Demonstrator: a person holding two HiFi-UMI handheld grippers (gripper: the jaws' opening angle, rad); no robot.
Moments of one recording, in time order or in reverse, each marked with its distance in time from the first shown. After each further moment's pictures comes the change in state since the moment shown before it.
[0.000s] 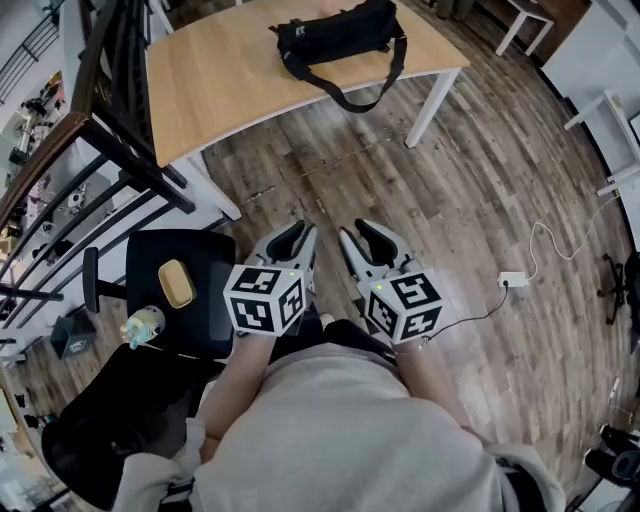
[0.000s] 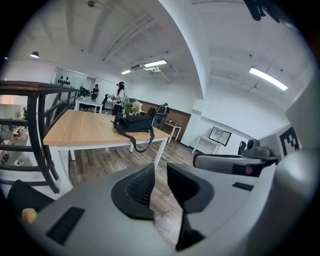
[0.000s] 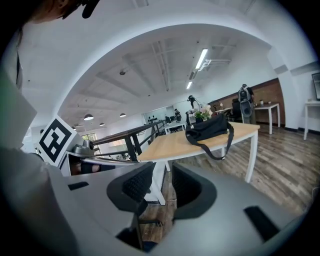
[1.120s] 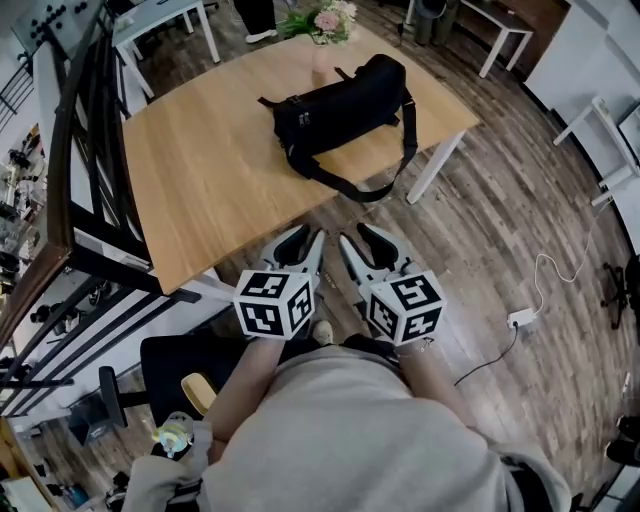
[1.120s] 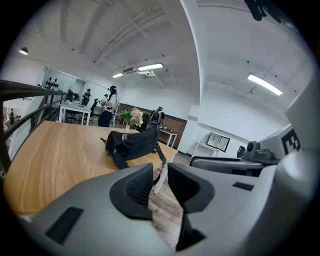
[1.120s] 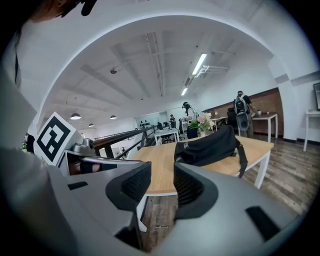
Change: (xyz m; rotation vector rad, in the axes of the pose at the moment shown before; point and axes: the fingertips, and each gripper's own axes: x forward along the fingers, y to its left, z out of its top) left arm 0.195 0.143 0.168 0.041 -0.055 -0.109; right arm 0.230 -0.106 0.138 -0.026 -0.064 -0.102
